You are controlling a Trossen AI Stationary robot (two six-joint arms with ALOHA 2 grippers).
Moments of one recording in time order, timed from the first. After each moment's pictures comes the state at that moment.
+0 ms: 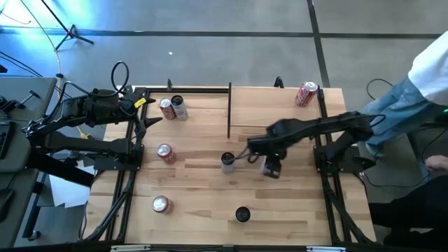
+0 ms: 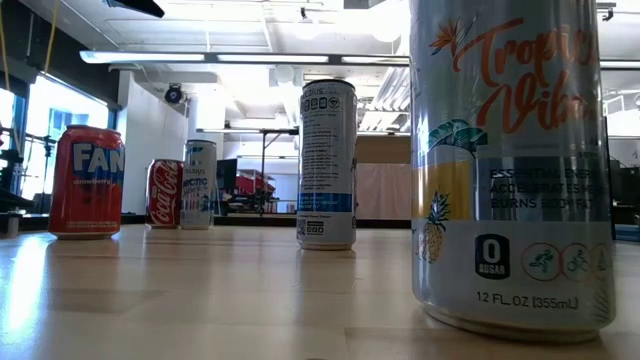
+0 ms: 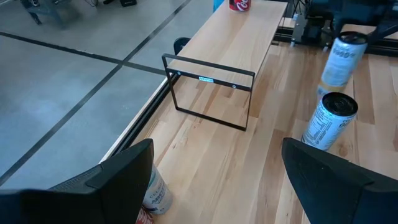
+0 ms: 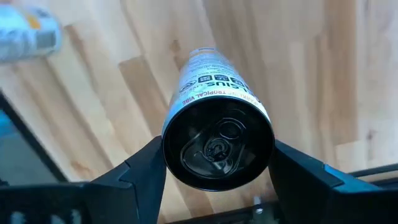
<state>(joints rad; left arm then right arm) 0.16 0.69 1.16 -0.99 -0.30 -0.05 0.14 1.69 1.63 -1.52 -0.08 0.45</state>
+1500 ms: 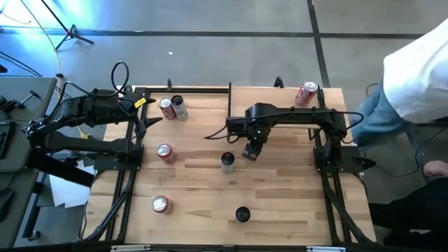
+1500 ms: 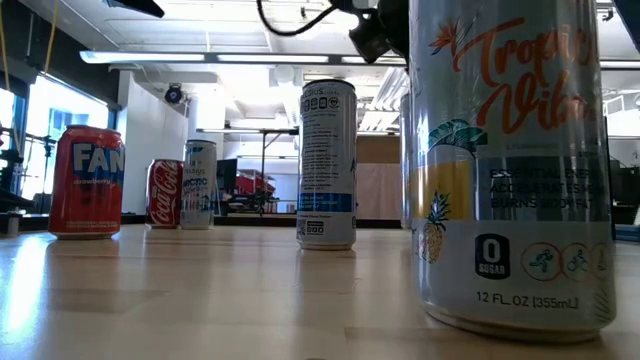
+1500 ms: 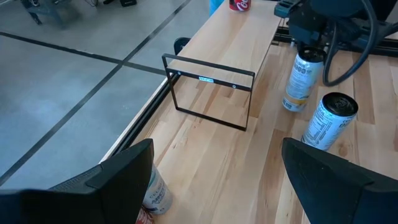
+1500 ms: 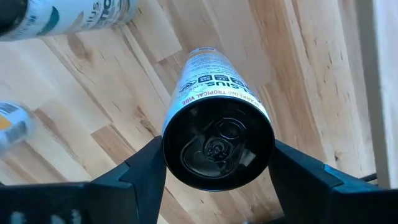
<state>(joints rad) 0.16 0.69 1.16 -0.99 -0.30 -0.05 -0.04 1.92 1.87 -1.57 -0.04 0.42</state>
